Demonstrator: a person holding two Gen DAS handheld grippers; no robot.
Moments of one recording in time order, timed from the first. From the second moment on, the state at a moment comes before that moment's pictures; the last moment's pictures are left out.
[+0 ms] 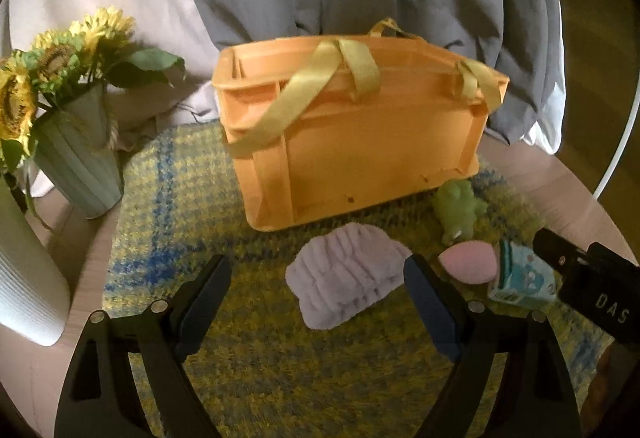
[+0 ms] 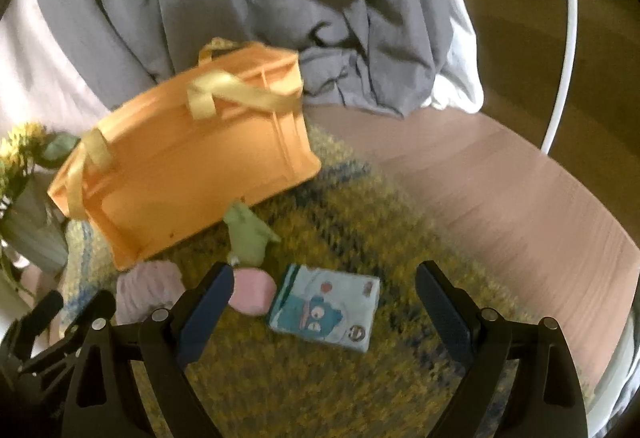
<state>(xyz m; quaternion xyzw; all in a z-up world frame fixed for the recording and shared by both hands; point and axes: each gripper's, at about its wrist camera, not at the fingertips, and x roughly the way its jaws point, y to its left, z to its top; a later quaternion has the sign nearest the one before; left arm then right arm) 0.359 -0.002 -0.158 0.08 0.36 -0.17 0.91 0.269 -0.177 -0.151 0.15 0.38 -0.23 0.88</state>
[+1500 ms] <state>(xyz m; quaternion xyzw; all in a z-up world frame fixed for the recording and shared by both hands) 0.342 -0.011 -0.163 0.09 0.36 -0.17 0.91 0.267 -0.171 -0.158 0.10 0.39 -0.20 0.89</state>
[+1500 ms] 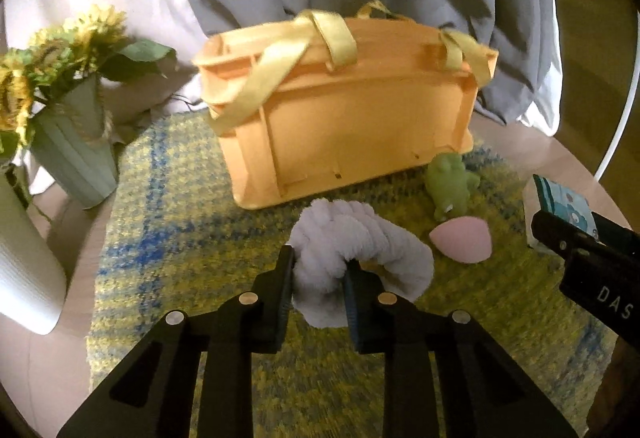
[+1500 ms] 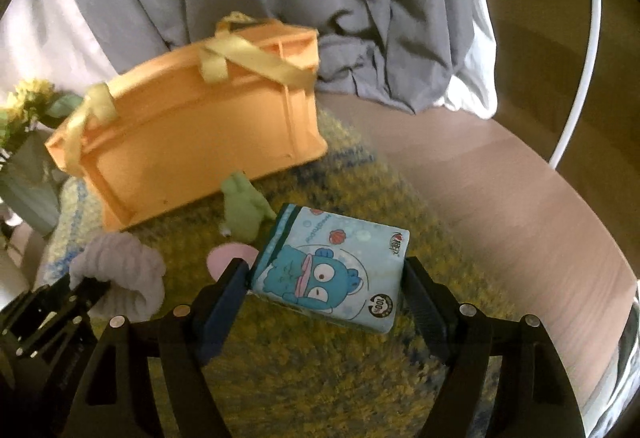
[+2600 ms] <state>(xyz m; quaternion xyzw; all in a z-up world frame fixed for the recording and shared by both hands) 0.317 0.007 -0.032 0.03 0.21 -0.12 0.97 0.269 -0.159 -0.037 0.08 0.22 -0.10 0.97</state>
